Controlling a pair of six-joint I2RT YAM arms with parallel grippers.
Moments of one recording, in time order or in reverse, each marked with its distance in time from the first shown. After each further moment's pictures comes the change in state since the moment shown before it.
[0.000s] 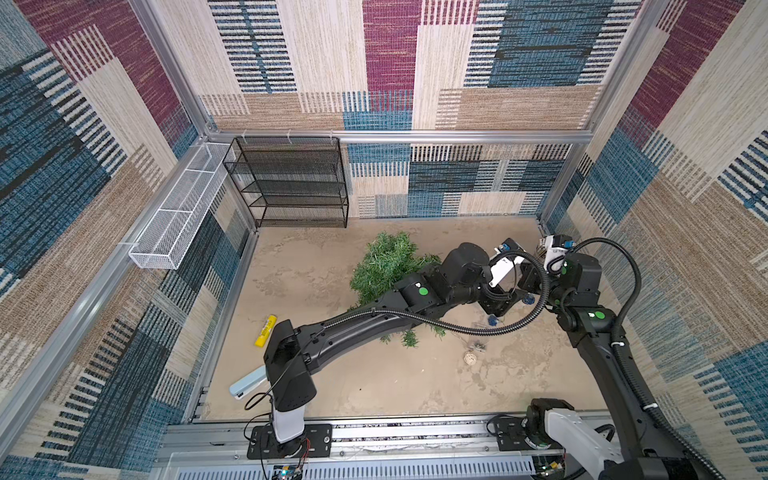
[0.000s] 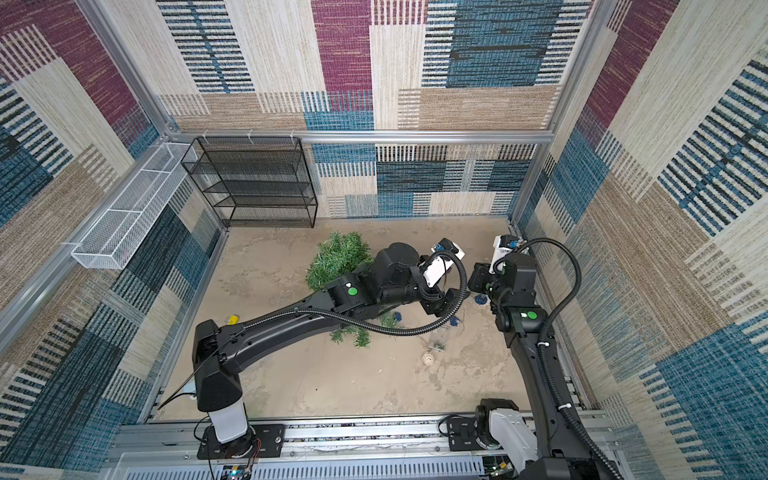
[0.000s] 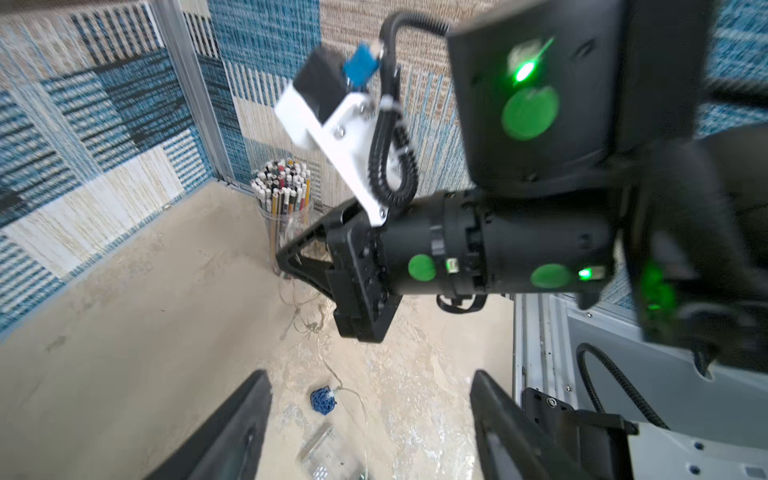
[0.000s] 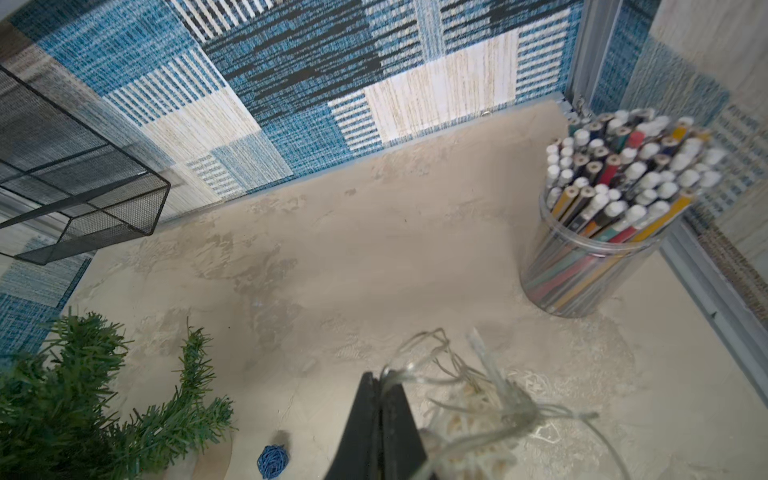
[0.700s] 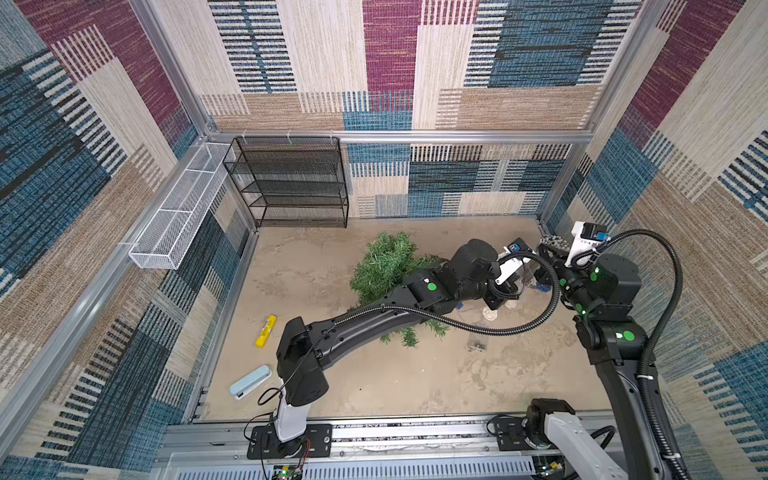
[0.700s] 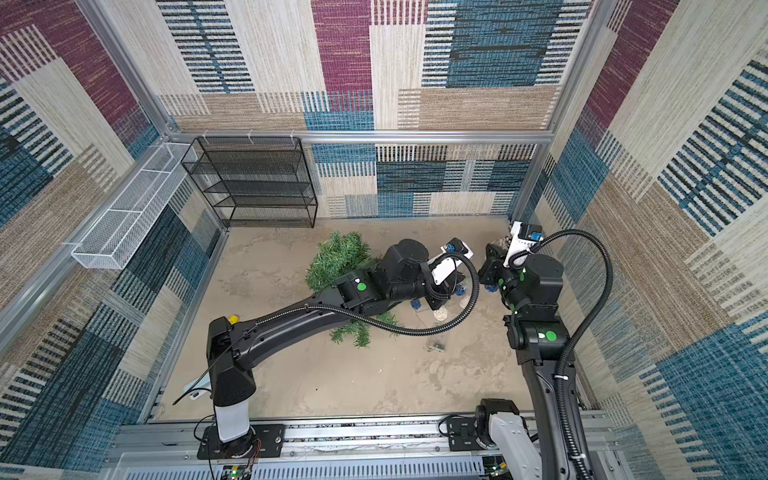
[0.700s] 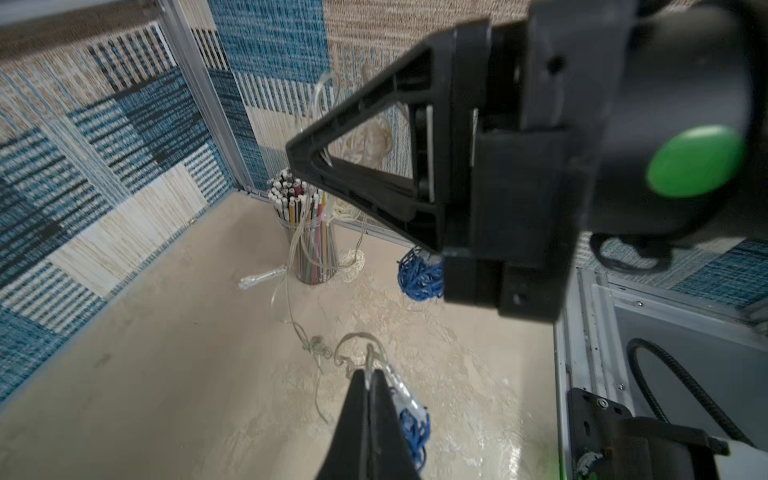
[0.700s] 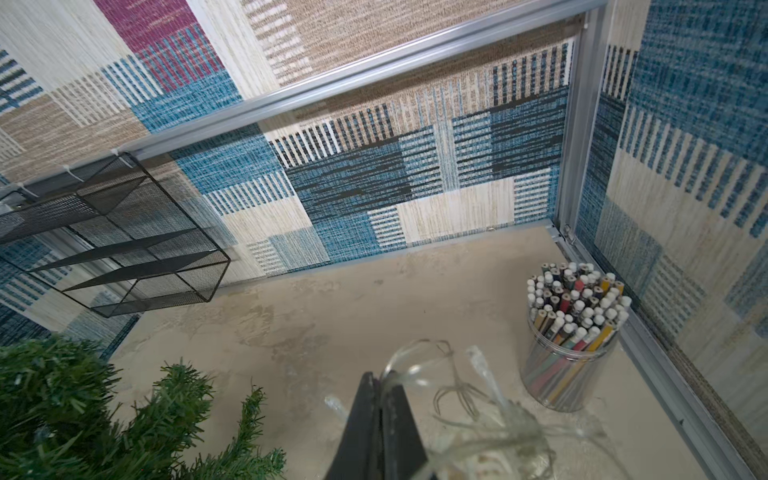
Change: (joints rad) left arm -0.001 0.120 0.079 -0.022 -0.016 0.071; right arm -0.036 -0.153 0.120 -0.010 0.013 -0.020
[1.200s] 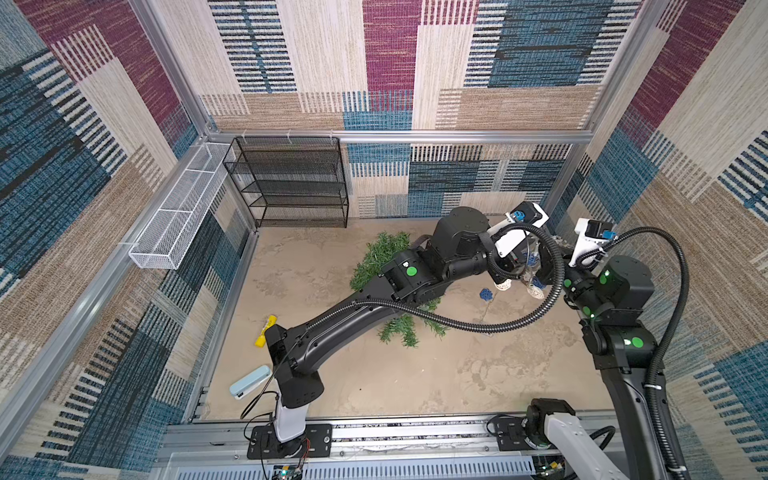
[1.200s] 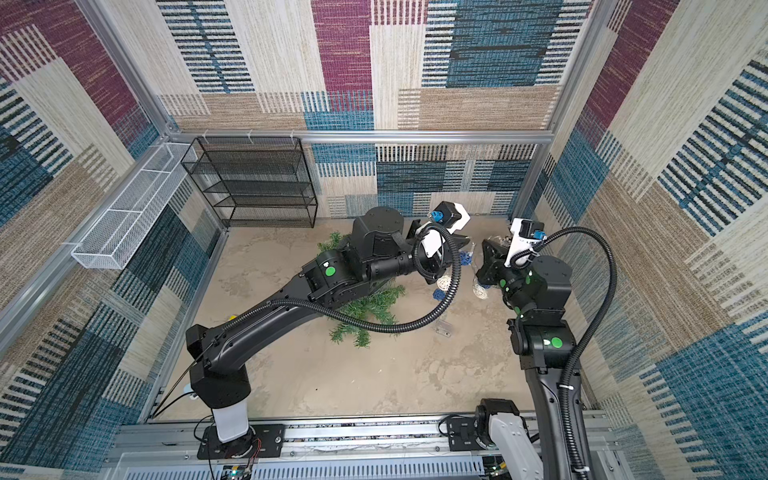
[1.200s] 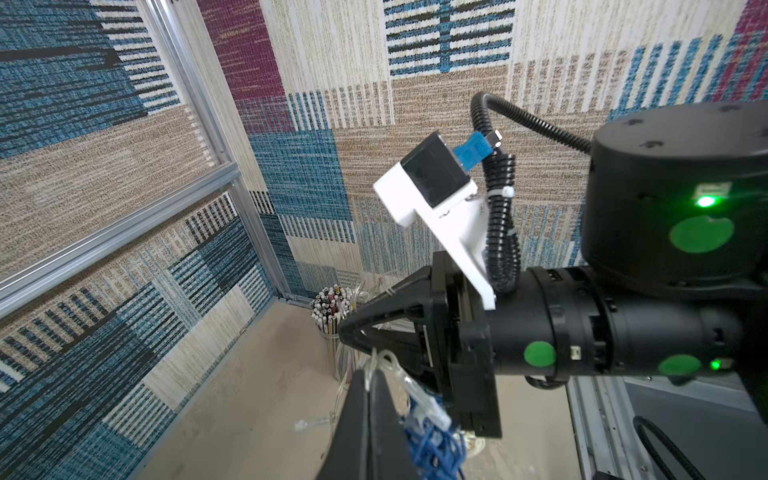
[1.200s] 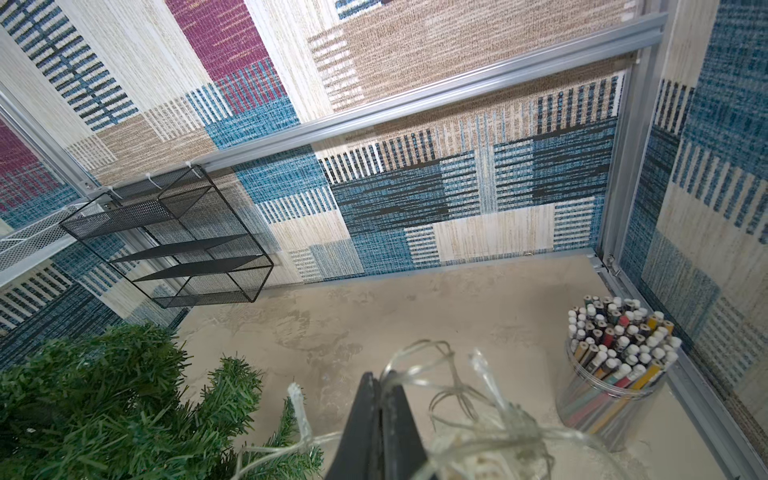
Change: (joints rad) left arm 0.000 -0.031 0.306 -0.080 0.000 0.138; right arm 0.000 -0.034 0.054 0.016 -0.107 0.005
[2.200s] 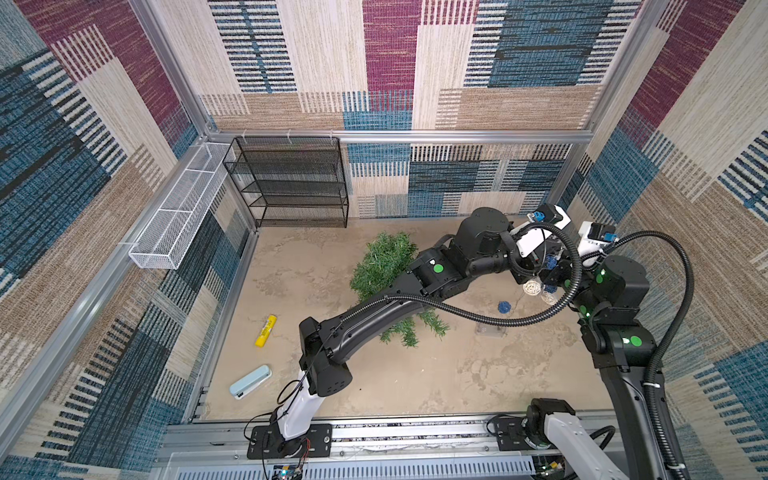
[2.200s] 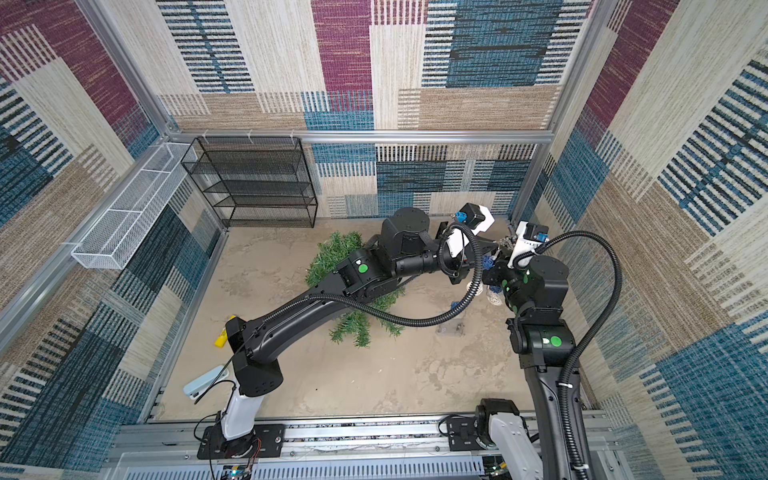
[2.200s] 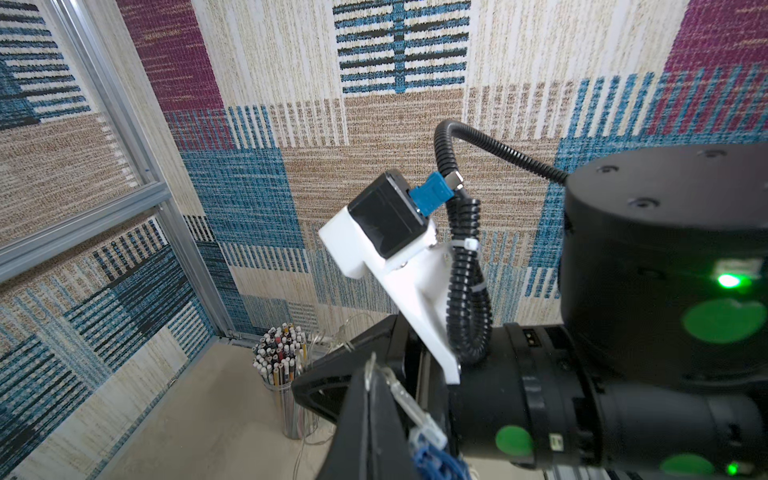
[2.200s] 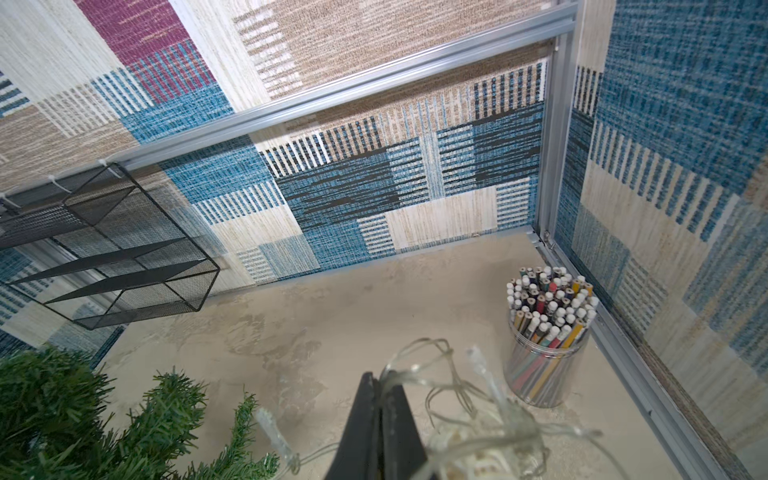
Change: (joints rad) left arm 0.001 0.187 0.183 0.069 0.156 -0.054; right arm 0.000 0.003 -0.006 -0.047 0.127 -0.011
